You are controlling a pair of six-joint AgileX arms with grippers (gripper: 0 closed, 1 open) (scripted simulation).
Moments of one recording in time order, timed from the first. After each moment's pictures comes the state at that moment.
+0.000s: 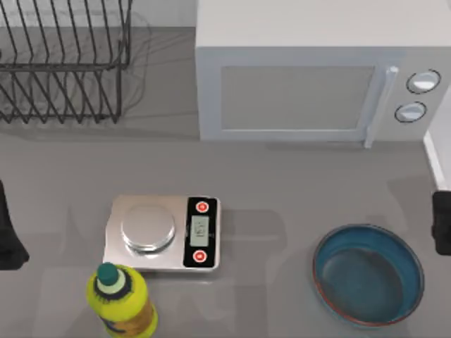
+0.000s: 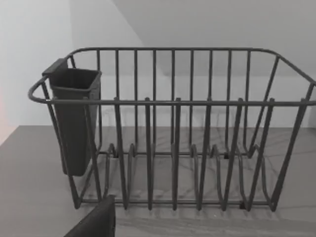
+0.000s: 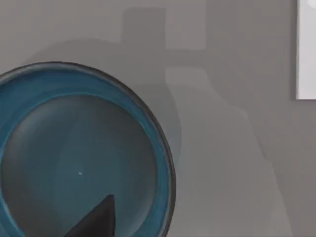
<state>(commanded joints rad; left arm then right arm) 0.00 0.00 0.00 0.00 0.00 0.00 0.27 1.05 0.76 -0.84 0.00 0.27</state>
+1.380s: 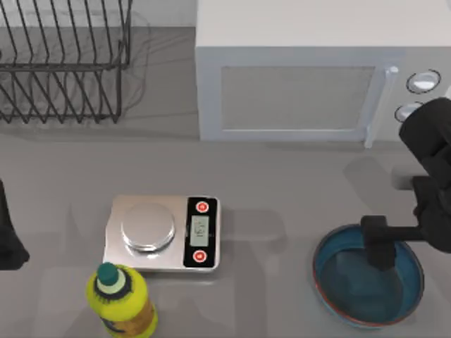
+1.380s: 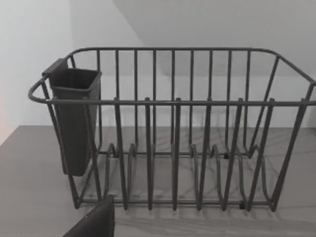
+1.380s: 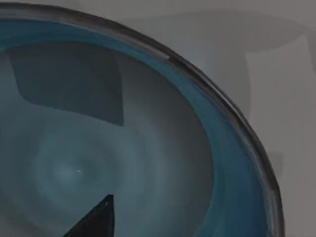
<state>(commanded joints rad) 0.00 0.00 0.00 0.00 0.00 0.00 0.39 1.60 0.90 -0.85 0.00 0.40</state>
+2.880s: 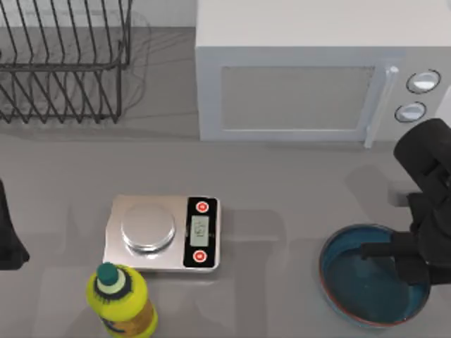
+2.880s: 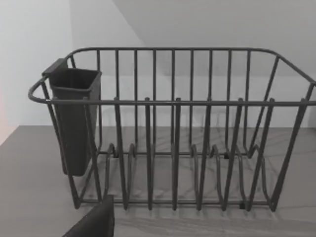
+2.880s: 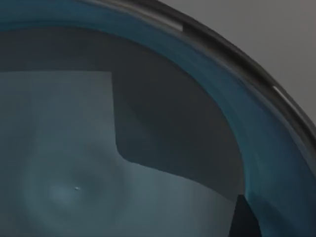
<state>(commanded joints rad) 0.00 0.00 0.00 0.00 0.00 0.00 0.39 1.64 0.83 -0.77 0.00 0.40</state>
